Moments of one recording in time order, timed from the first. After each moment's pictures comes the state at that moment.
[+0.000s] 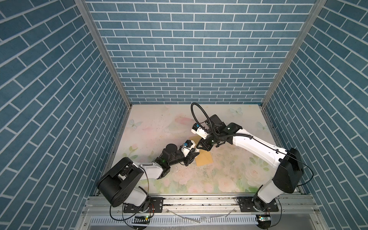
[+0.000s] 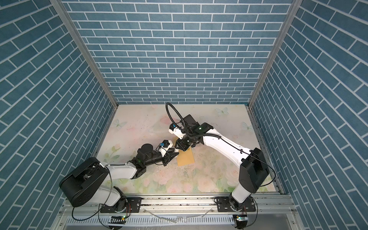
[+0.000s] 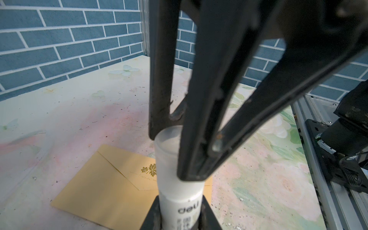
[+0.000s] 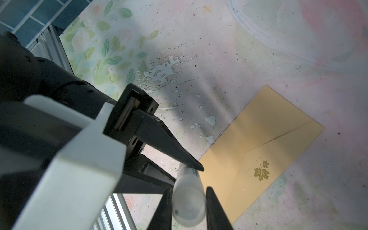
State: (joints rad) left arm -0.67 1.45 0.37 0.82 0.45 0.01; right arm 0.82 1.62 1.40 -0.80 -0.36 -0.10
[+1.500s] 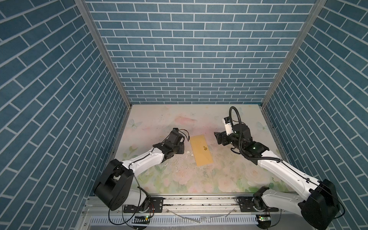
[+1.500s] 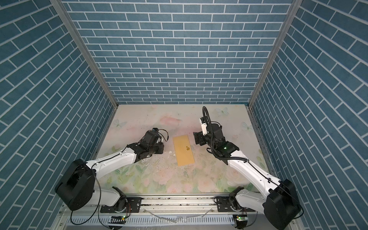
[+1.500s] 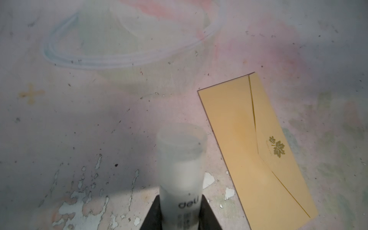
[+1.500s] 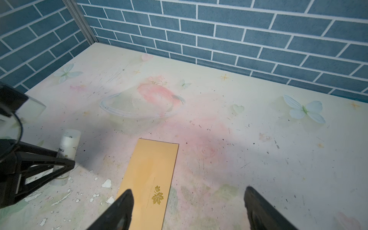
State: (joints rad) left arm -0.59 1.43 0.76 -0.24 -0.10 -0.51; right arm 0.62 1.16 0.84 -0.18 0.10 0.11
